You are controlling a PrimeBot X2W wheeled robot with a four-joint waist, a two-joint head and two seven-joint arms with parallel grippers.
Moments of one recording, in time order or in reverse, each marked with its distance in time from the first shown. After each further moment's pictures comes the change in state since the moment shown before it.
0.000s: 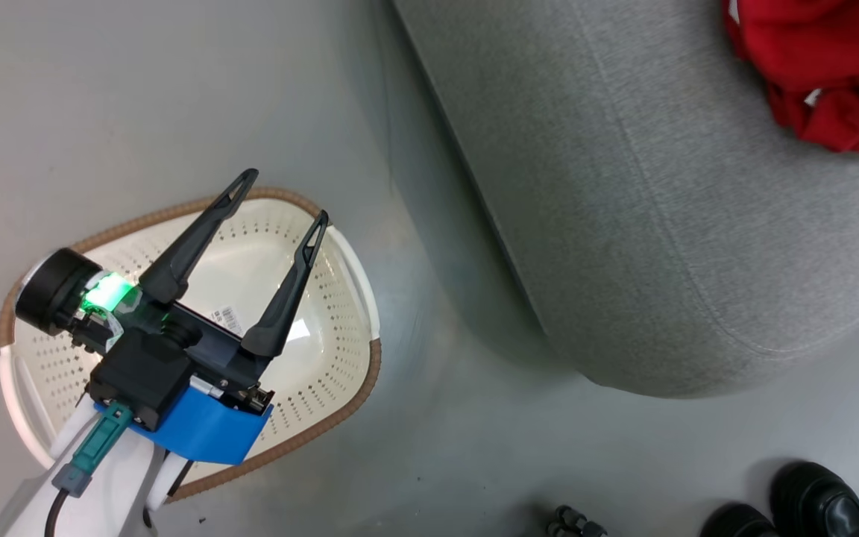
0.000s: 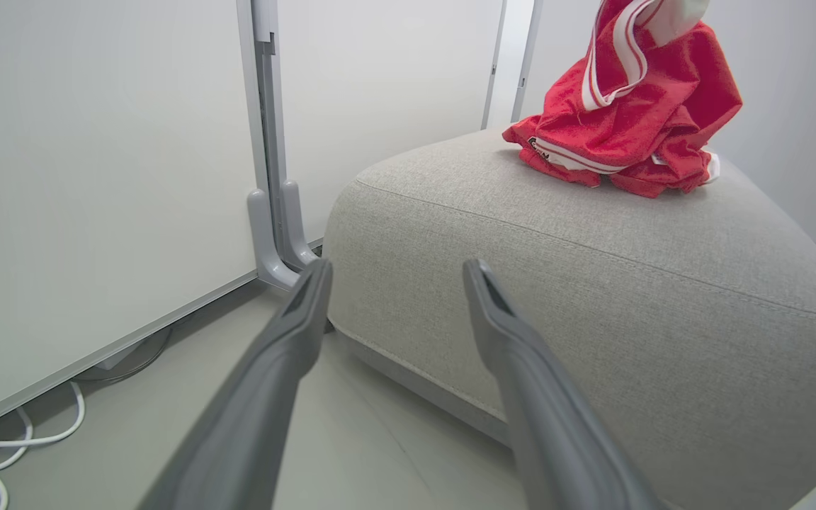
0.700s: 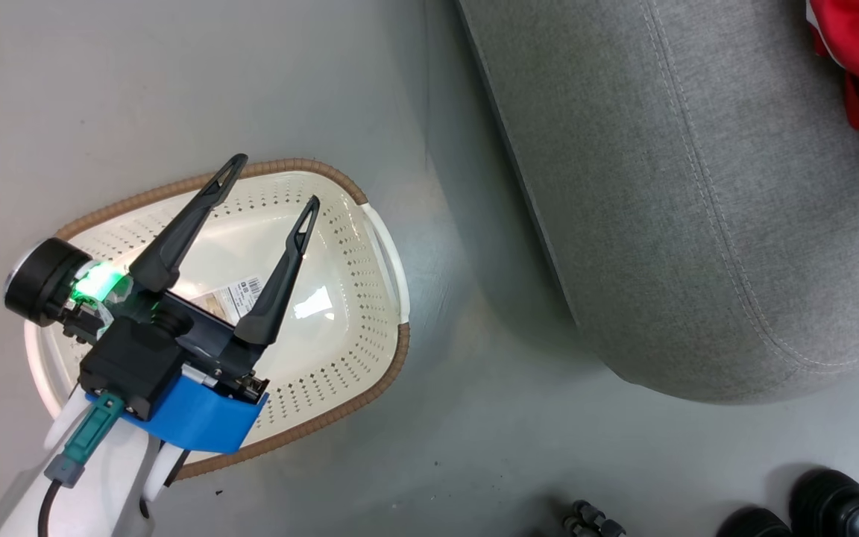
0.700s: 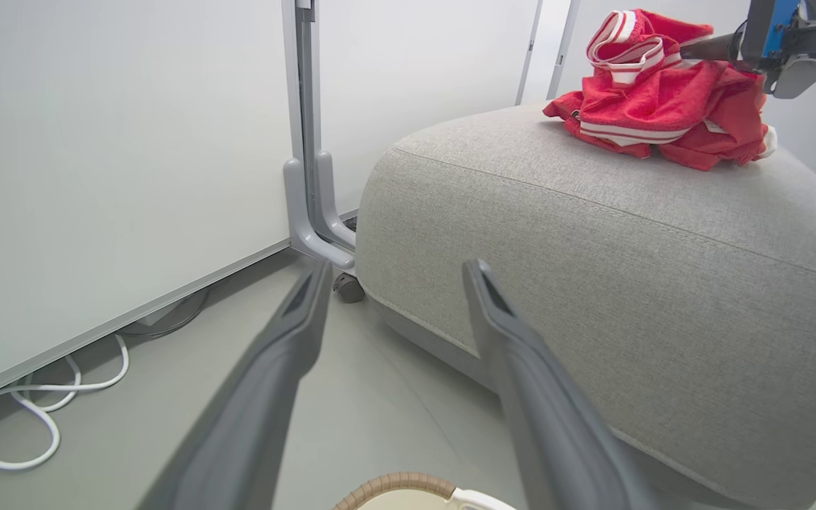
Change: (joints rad) left arm -0.017 0.001 0.016 -0.002 0.001 0.000 0.000; right arm 0.087 0.033 -0.074 0.261 -0.111 0.000 -0.055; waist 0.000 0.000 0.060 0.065
